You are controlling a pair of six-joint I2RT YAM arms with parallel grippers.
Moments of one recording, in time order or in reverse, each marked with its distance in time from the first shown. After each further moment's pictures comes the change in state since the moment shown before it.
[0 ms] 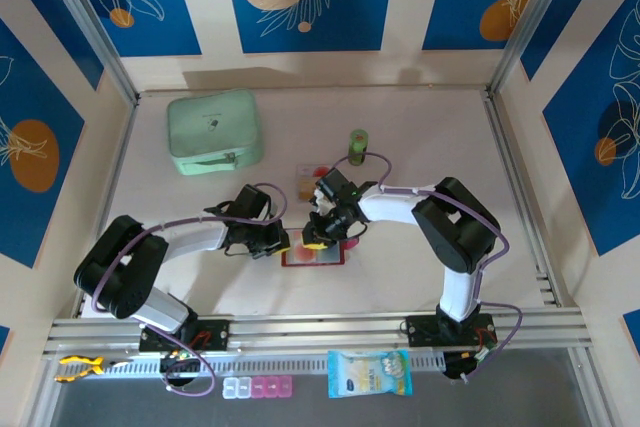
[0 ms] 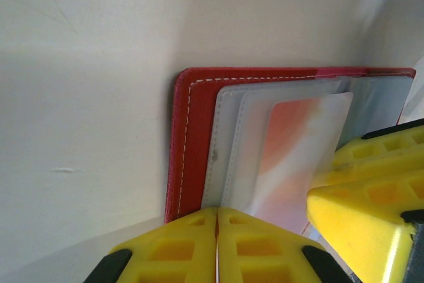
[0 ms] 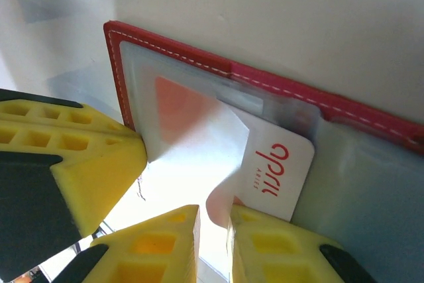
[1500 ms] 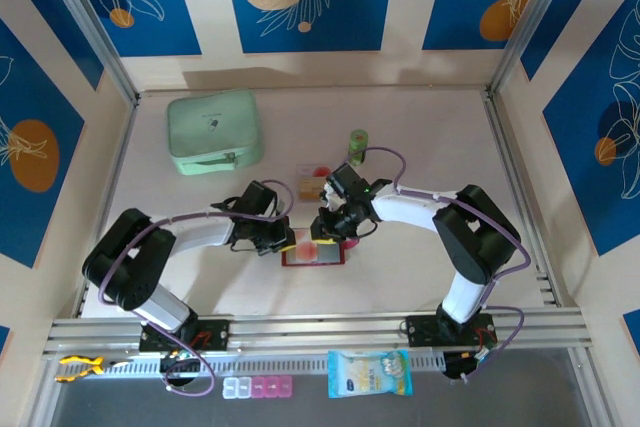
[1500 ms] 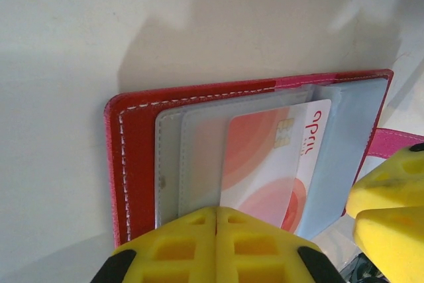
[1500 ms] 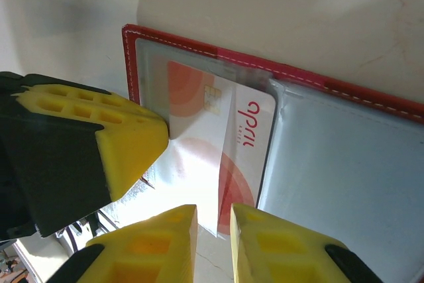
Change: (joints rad) left arm -0.031 0.054 0.055 0.013 0.023 -0.003; right arm -0.038 -0.119 -0.044 -0.045 0.041 -0.018
